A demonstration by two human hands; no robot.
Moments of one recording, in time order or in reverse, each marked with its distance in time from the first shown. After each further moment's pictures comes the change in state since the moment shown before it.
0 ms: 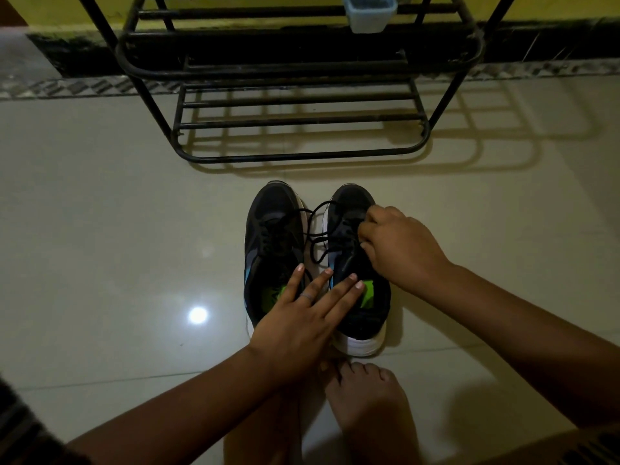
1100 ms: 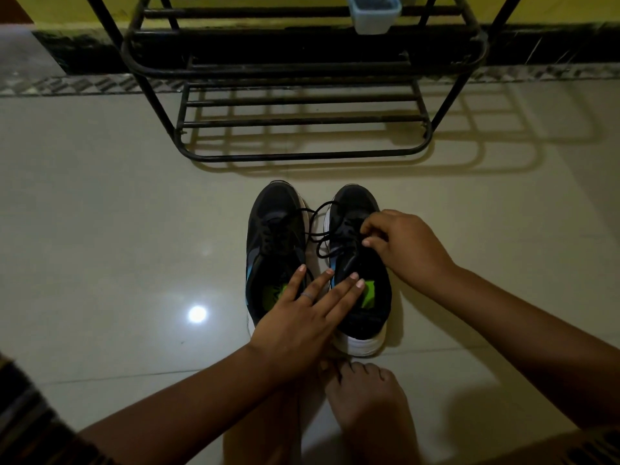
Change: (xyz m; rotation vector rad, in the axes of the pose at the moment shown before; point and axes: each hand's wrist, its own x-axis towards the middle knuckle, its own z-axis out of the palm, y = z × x) left_hand -0.001 0.000 0.000 -0.012 0.013 -0.009; right_hand -0.001 0.007 0.003 0.374 0.096 0.129
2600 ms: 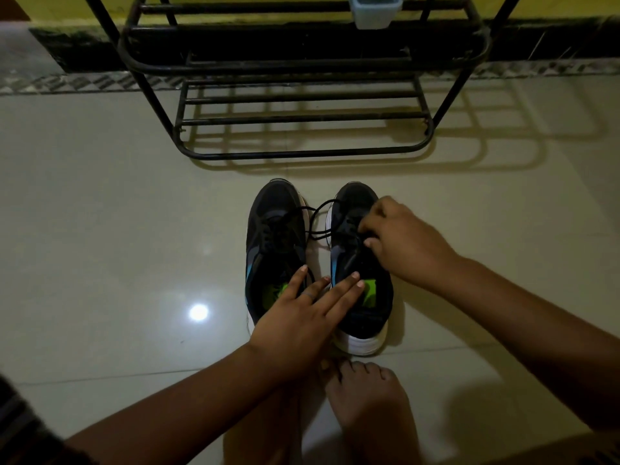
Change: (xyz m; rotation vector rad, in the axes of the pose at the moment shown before) left_hand -0.002 -0.001 0.006 -0.017 0.069 0.004; right_hand 0.002 -0.010 -0.012 -0.271 -0.152 -0.028
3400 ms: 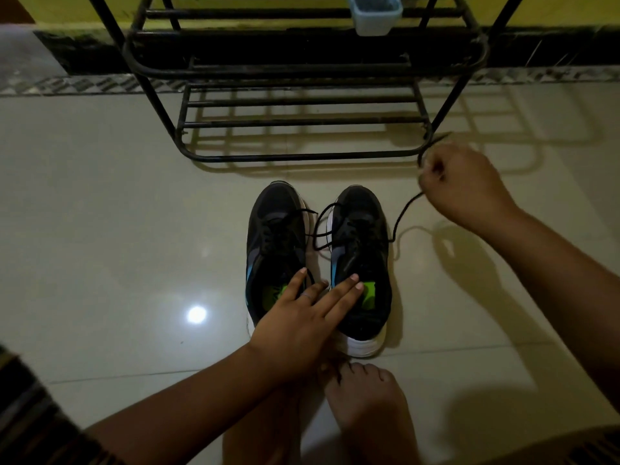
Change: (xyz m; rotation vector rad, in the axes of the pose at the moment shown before) left_hand 0.000 -0.001 0.003 -0.018 -0.016 -0.020; right_hand 0.019 0.041 -0.055 0.190 0.317 0.272
